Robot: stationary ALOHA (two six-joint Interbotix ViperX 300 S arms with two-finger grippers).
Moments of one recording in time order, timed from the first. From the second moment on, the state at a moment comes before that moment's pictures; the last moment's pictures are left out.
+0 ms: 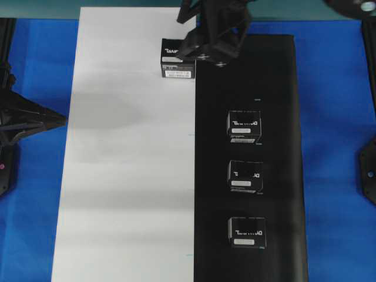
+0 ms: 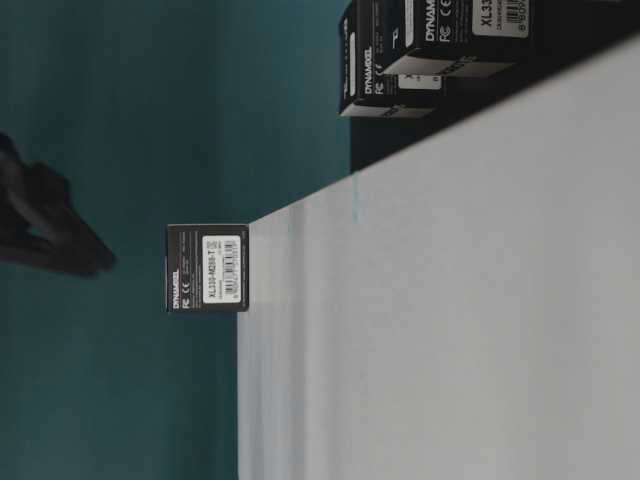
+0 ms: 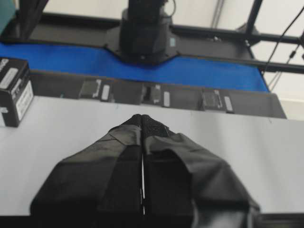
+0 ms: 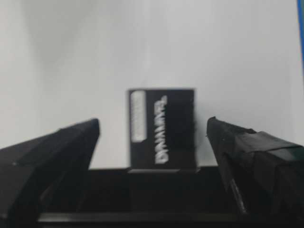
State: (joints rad) left arm 0.02 -1.00 0.98 0.01 0.10 -0.09; right arm -0.42 0.04 -0.12 0.35 1.00 -0.49
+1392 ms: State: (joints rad) left arm 0.01 -0.97 0.99 0.01 0.10 -0.09; right arm -0.28 -0.78 0.74 0.40 0.47 -0.48
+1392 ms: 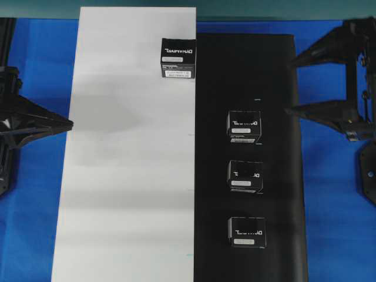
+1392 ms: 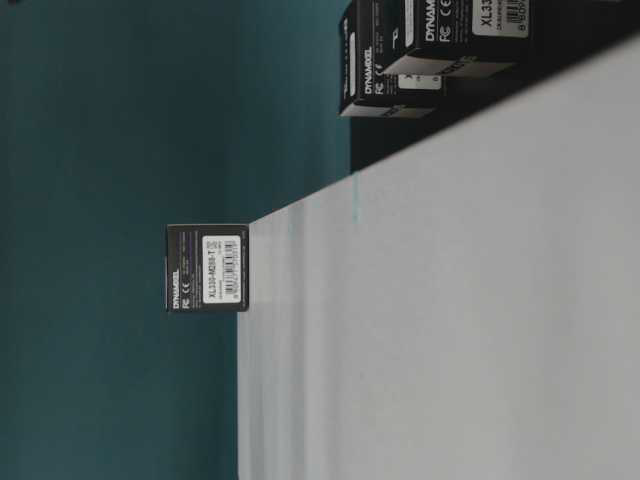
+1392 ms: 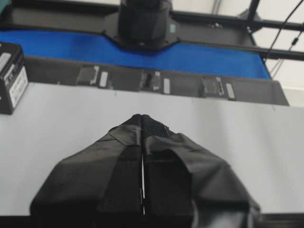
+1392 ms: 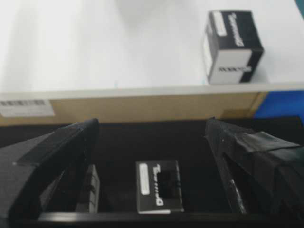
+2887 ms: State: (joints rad) left arm 0.01 -1.00 1.01 0.01 0.15 -0.09; right arm -0.23 -0.91 0.89 0.40 0.31 -0.39
